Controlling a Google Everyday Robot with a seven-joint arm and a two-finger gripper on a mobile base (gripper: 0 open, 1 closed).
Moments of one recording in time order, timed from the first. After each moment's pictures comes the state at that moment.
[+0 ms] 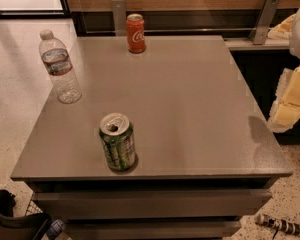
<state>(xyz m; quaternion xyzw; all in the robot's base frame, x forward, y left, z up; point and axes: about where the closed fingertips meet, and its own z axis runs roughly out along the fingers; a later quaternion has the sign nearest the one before) 0.438 -0.213 0.988 -0.60 0.78 -0.05 0.18</state>
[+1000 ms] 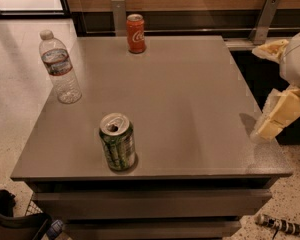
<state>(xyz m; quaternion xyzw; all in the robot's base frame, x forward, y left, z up) 0.448 -0.201 0.948 -0.61 0.75 0.03 0.27</state>
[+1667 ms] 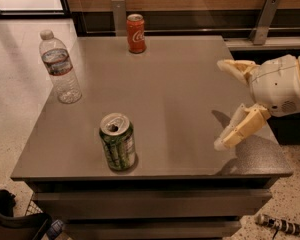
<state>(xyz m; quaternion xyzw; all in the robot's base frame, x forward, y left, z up) 0.458 -0.138 0.916 -0.60 0.66 0.19 0.41</state>
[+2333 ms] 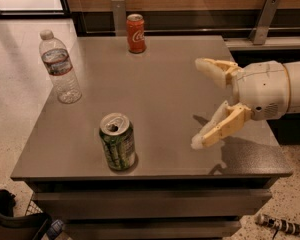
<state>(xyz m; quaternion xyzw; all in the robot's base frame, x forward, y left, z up) 0.438 -0.082 0.946 -0.55 0.60 0.34 0.48</state>
